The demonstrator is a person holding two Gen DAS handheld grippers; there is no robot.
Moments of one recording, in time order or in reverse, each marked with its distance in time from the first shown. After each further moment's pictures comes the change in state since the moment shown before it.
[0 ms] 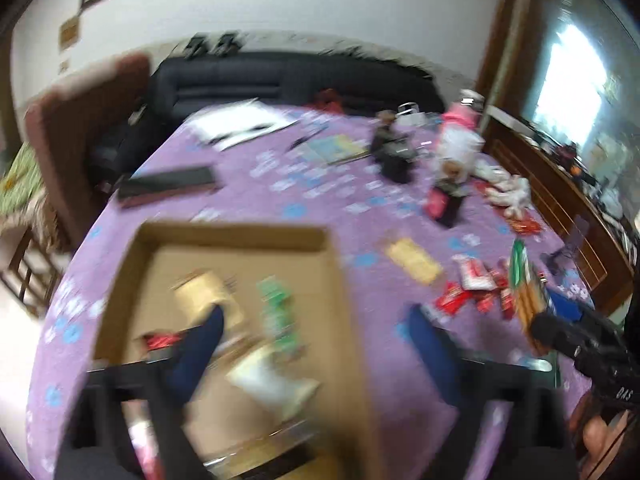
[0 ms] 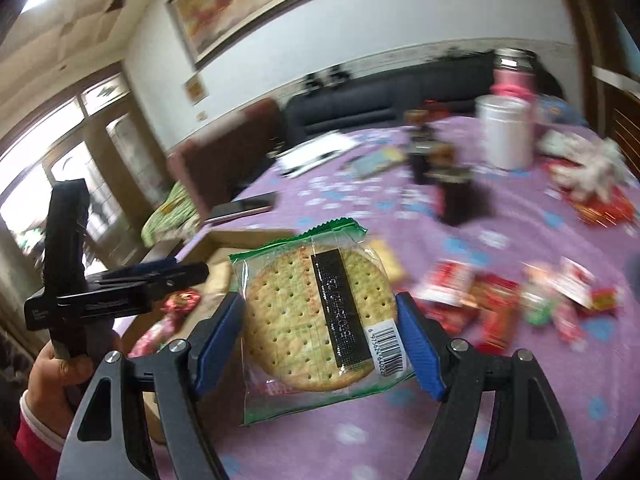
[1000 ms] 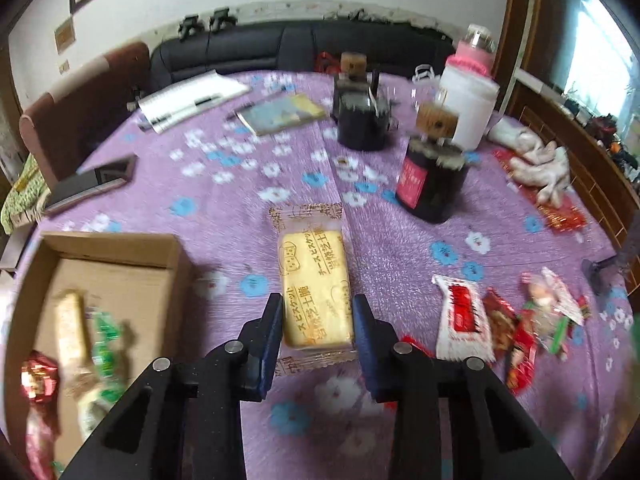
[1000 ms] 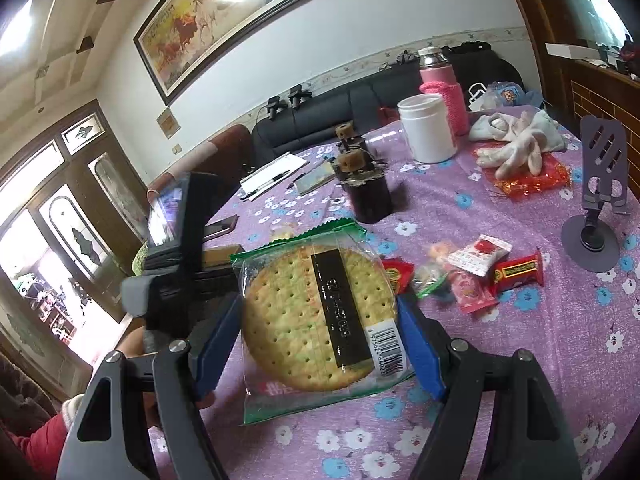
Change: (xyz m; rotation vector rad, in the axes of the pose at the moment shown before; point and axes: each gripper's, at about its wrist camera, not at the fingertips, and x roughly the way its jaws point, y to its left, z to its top) left arm 0.099 -0.097 0.018 -0.019 0.101 0.136; right arm -0.053 -0.061 -0.015 0.101 -0.062 -0.024
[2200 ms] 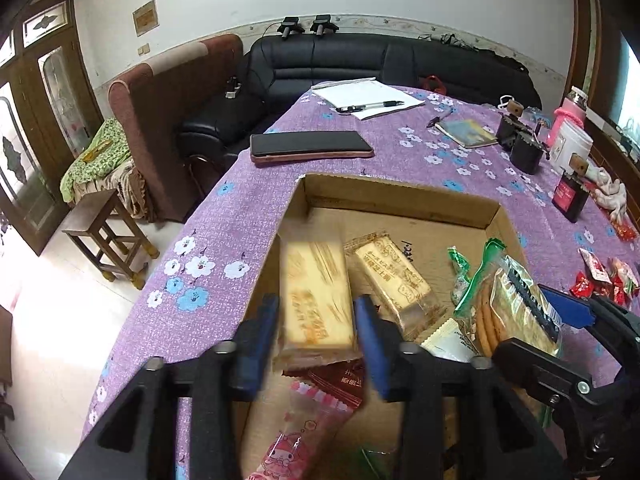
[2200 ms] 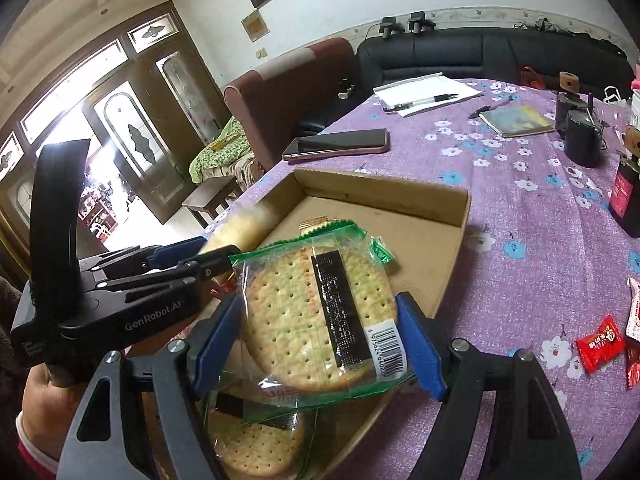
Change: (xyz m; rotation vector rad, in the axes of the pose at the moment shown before) left arm -0.067 0.220 -0.056 -0.109 -0.020 0.216; right arm 0.186 0.189 -0.020 -0.244 0.285 0.222
